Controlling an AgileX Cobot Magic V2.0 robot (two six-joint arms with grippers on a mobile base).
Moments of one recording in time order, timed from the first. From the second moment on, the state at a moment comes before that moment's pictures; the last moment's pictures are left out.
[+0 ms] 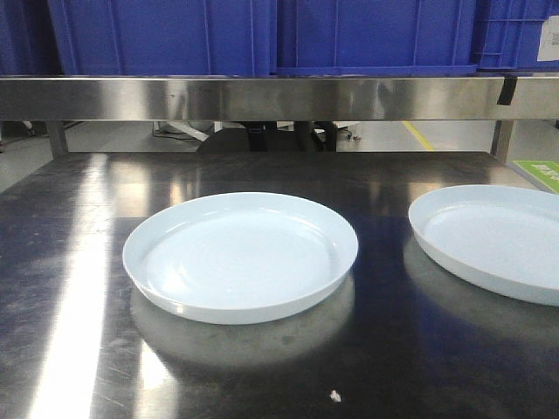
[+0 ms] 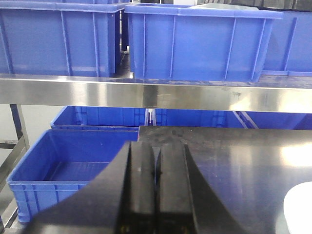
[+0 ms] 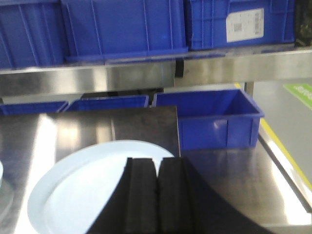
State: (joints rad) left arm -0.09 0.29 -0.21 -0.33 0.03 0.32; right arm -0.04 -0.01 0.02 0.16 0.08 -0.03
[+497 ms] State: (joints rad) left arm -0.09 0.29 -0.21 -0.33 0.03 0.32; right arm -0.04 0.30 -0.33 0.16 0.39 -0.03
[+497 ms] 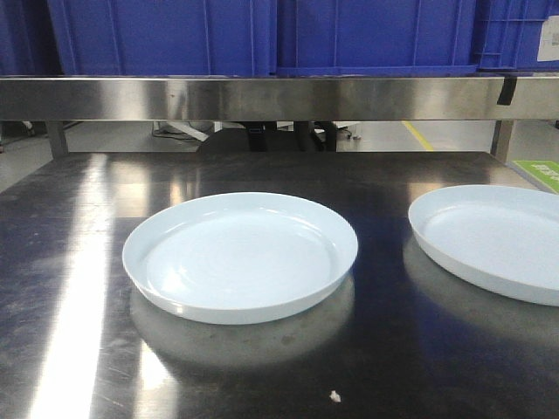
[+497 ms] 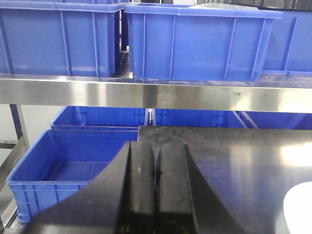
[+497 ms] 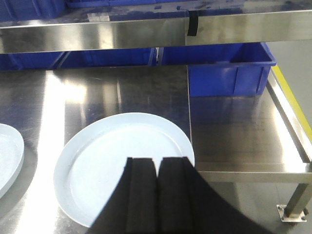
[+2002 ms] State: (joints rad) left arm -0.09 0.29 -0.21 -0.33 0.03 0.32; right arm -0.20 1.50 -1.06 0.18 0.94 -0.14
